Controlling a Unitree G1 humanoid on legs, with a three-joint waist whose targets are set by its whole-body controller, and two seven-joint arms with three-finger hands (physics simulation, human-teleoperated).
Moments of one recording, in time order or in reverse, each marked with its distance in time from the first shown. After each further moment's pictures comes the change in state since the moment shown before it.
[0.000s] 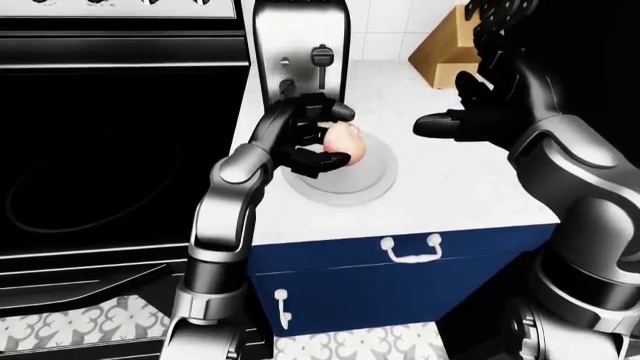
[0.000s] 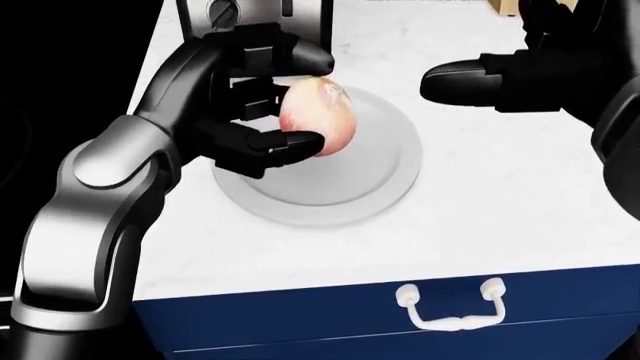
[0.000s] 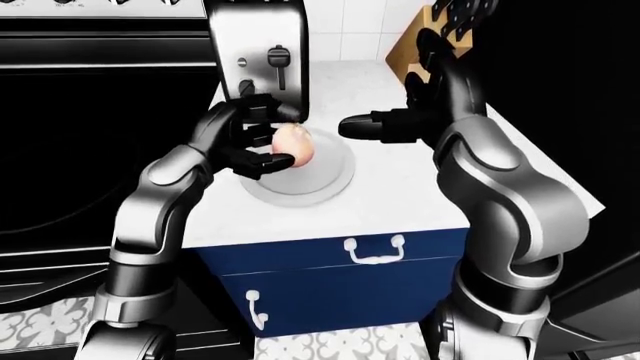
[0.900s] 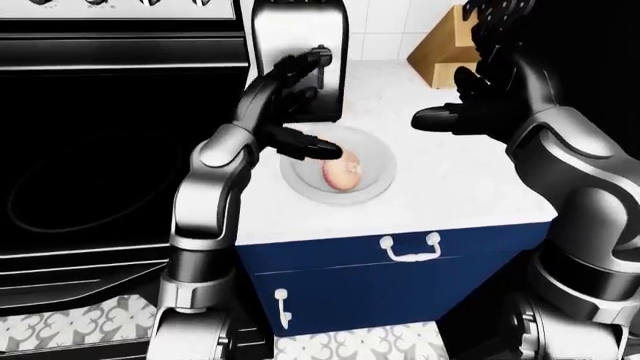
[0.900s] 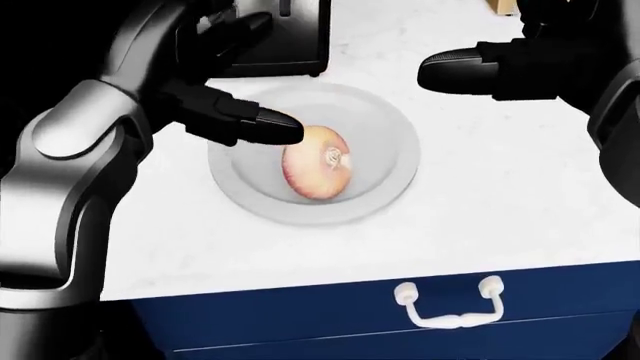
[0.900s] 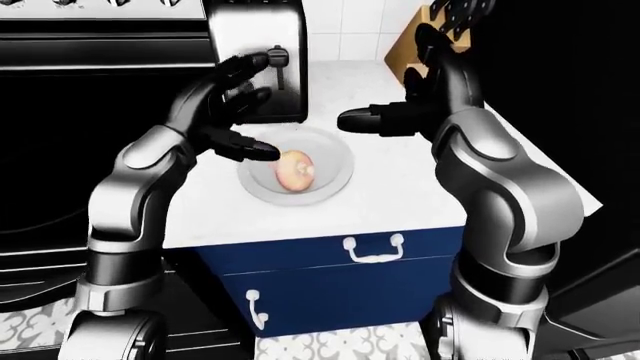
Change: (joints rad) left arm -0.067 0.053 0.046 -0.010 -0.063 0.011 0.038; right arm -0.032 -0.004 0.015 0.049 -0.023 -0.017 0.017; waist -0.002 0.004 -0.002
